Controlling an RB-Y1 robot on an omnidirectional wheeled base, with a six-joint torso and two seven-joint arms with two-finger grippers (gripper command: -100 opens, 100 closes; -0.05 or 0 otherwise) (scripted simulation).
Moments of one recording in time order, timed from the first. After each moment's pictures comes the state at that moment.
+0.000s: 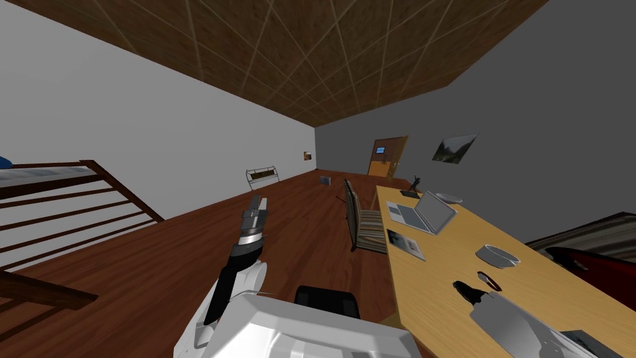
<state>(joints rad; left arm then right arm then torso) 0.49 0.01 0.06 -2.22 0.04 -0.60 -0.15 0.07 -0.82 0.17 -0.87 0.14 0.54 0.46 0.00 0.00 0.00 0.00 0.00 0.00</state>
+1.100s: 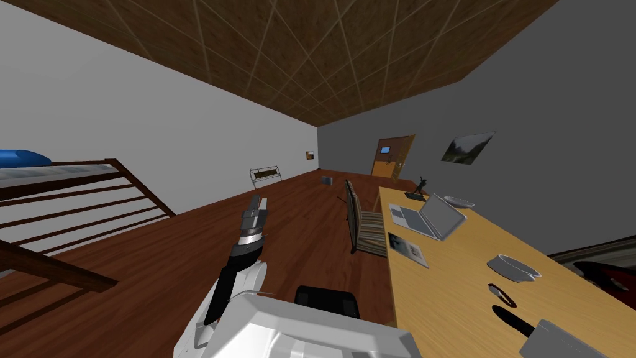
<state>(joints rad) 0.49 0.01 0.06 -2.22 0.04 -0.60 -0.15 0.06 -0.87 0.20 -0.66 0.14 0.71 0.54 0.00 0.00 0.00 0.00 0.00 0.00</state>
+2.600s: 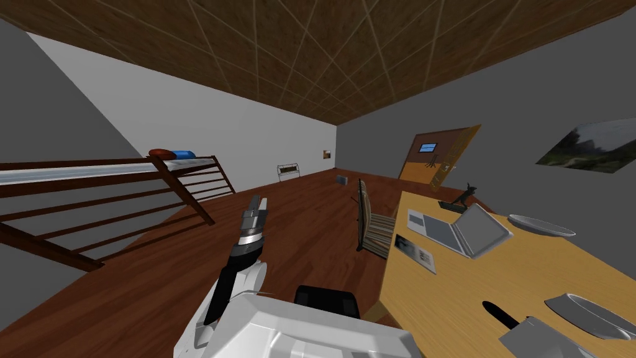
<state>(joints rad) 0.49 0.01 0.06 -2.22 0.04 -0.60 -0.15 -0.05 -0.80 0.17 -0.47 0.12 0.85 0.51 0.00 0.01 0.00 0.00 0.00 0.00</state>
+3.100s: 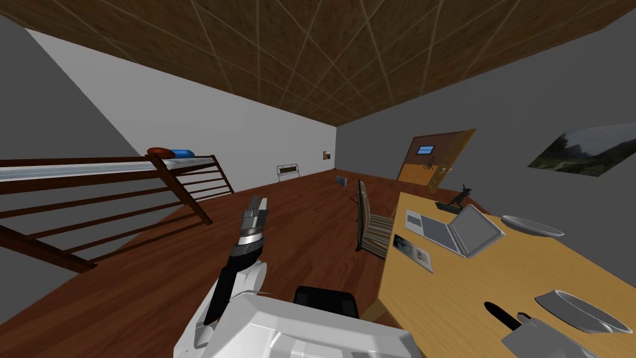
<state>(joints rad) 0.49 0.01 0.06 -2.22 0.04 -0.60 -0.15 -0.05 -0.81 0.17 -0.47 0.12 0.85 0.51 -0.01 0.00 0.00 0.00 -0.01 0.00</state>
